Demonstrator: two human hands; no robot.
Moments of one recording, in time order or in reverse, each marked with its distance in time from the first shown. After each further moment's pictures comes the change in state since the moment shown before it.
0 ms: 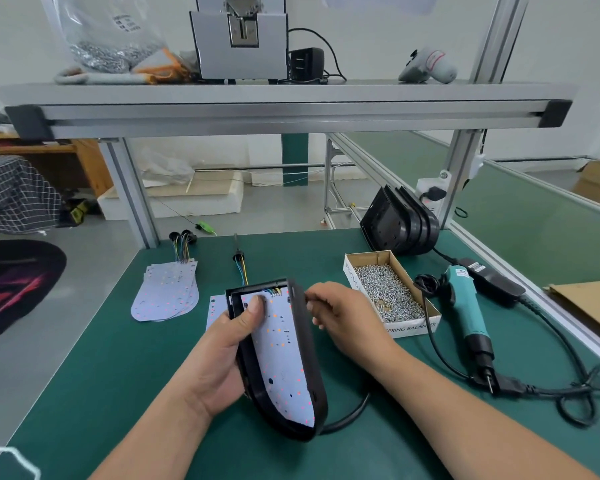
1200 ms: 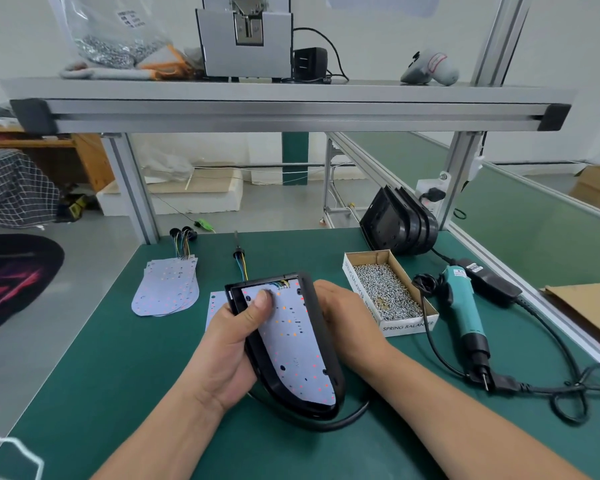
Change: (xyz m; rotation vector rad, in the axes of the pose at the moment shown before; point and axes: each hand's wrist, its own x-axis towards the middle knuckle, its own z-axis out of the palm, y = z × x) left_hand -0.002 -0.001 0.018 -0.069 0.052 0.140; right_hand -0.006 -0.033 -0.006 -0.137 0.017 -0.104
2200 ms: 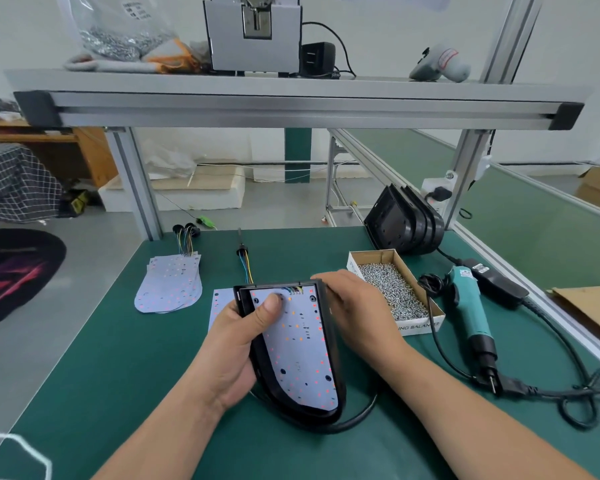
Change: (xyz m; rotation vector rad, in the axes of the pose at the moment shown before) left_hand 0.003 -0.005 -0.009 0.014 0.025 -0.018; right_hand 0.000 0.023 0.001 -0.027 0.125 0.067
